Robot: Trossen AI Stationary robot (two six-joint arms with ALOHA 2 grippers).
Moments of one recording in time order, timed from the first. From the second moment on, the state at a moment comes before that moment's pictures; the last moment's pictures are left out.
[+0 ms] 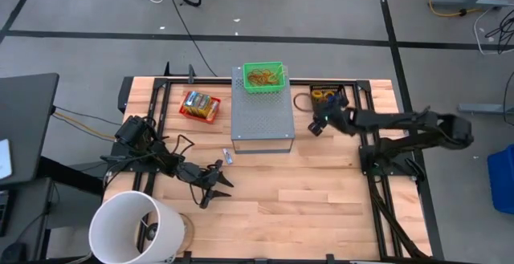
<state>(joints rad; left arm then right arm) -0.45 1.89 0.25 1.33 -0.18 -0.14 -0.34 1.17 0.52 -0.25 0.57 0.09</state>
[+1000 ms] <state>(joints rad) -0.45 1.89 0.25 1.33 -0.18 -0.14 -0.77 1.51 0.94 -0.76 0.08 -0.56</state>
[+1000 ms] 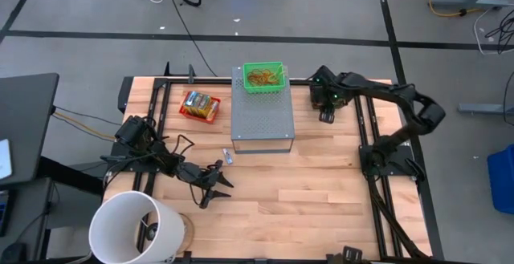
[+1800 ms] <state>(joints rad) -0.45 1.89 0.25 1.33 -0.18 -0.14 -0.80 1.59 0.93 -0.68 0.18 -0.78</state>
